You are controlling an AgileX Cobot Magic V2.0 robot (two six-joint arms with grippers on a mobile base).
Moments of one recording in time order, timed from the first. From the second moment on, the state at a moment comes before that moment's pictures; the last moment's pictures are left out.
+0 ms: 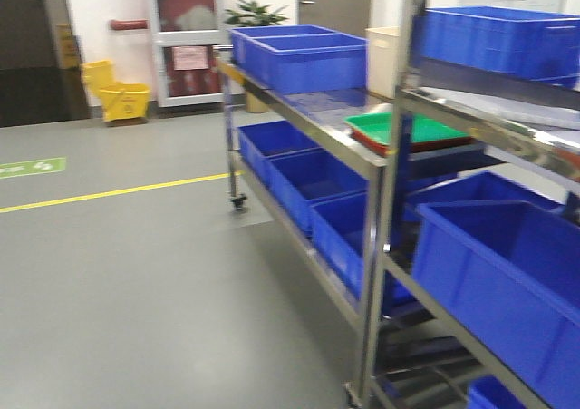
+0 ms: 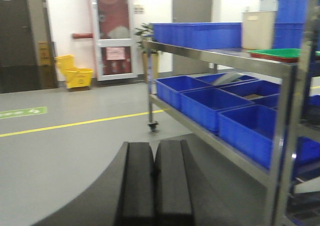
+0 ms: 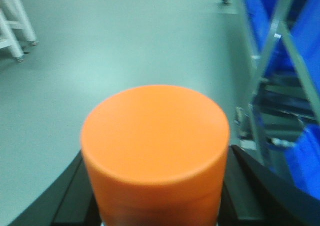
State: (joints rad) left arm 0.01 -0.01 0.03 -0.07 0.01 0.03; right arm 0.43 0.22 -0.49 0.05 0.83 -0.04
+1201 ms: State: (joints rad) left arm 0.01 -0.01 0.03 -0.07 0.01 0.03; right arm 0.43 0.22 -0.49 0.05 0.83 -0.04
